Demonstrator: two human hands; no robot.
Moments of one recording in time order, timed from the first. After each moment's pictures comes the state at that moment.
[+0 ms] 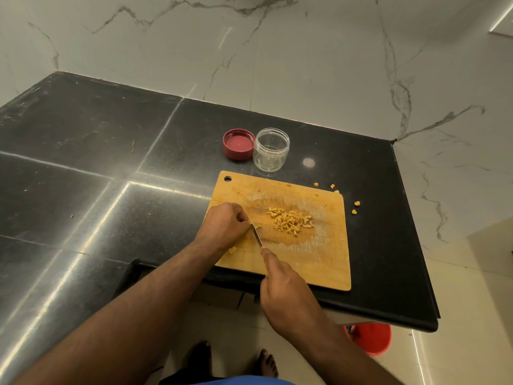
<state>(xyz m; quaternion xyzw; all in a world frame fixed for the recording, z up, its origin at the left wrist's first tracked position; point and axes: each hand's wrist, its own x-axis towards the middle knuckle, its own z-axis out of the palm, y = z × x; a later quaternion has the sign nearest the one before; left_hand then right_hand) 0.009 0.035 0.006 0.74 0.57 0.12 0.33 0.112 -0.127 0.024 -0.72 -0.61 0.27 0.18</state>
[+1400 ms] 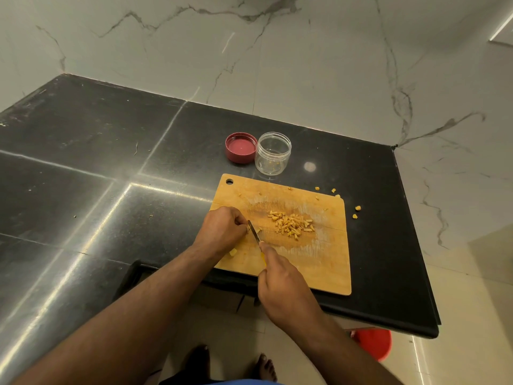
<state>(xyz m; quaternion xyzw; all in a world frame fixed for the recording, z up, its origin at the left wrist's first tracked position) 0.004 0.035 0.003 0.73 0.58 0.13 0.33 0.111 -0.112 0.025 -0.72 -0.61 0.27 0.19</state>
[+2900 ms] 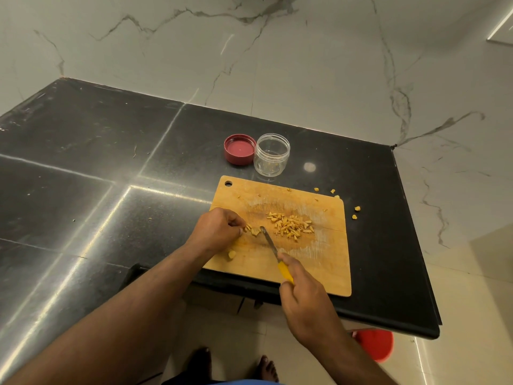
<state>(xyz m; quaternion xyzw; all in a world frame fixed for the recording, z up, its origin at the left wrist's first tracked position) -0.008 0.043 0.005 0.72 0.57 0.12 0.38 0.137 -0.142 0.022 -0.73 -0.55 0.32 0.27</state>
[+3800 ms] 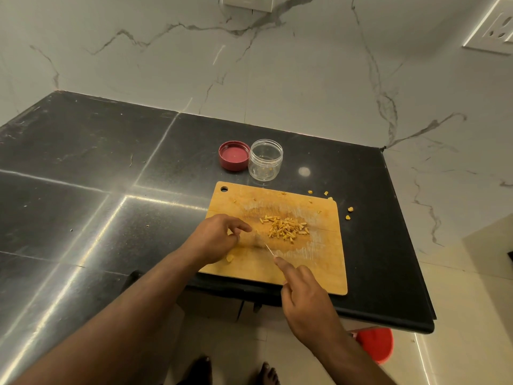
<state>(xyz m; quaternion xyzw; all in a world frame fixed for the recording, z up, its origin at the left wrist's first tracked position) -0.014 0.029 0.028 0.78 0.49 0.09 0.38 0.143 -0.147 0.009 -0.75 -0.59 0.23 0.20</state>
